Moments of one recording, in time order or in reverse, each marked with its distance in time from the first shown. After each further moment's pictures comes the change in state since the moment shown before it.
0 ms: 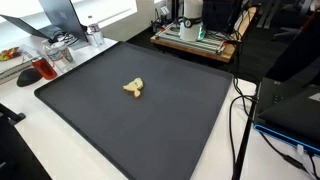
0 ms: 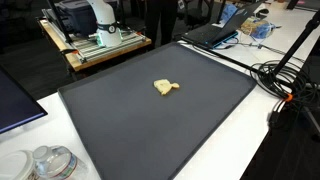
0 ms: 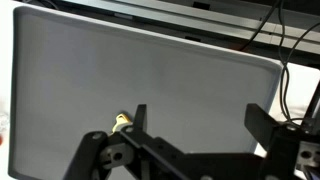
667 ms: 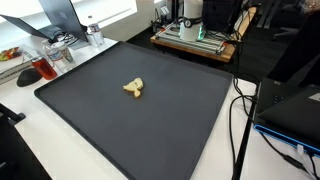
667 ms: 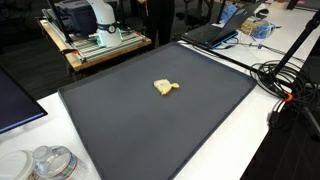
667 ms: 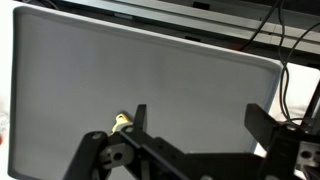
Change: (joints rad) arm 0.002 0.000 -0.002 0.000 0.000 0.000 0.000
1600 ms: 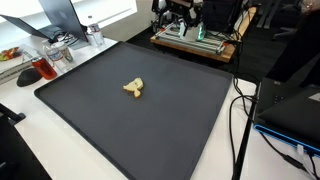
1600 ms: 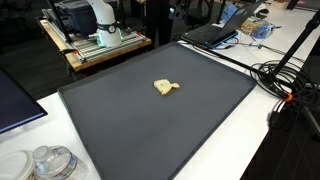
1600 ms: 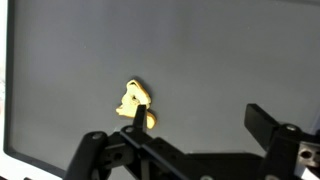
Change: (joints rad) arm -0.001 0.440 -0.057 0.137 -0.248 0.262 0.085
